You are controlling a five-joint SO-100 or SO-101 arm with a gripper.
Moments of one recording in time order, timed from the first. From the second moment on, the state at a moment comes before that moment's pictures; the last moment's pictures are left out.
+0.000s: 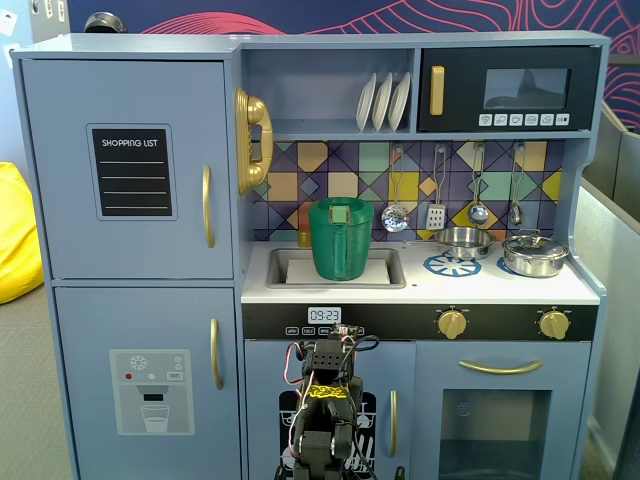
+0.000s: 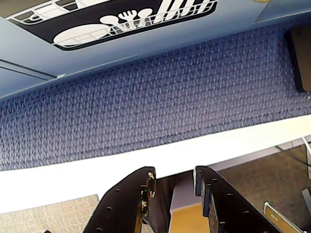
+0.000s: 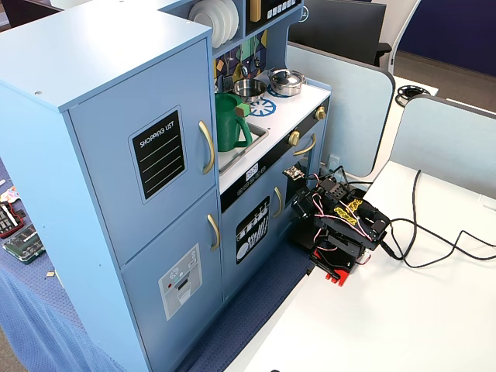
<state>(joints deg) 4.9 182.5 171.6 77.0 -85.4</state>
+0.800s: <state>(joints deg) -5.6 180.3 168.0 68.0 -88.2</state>
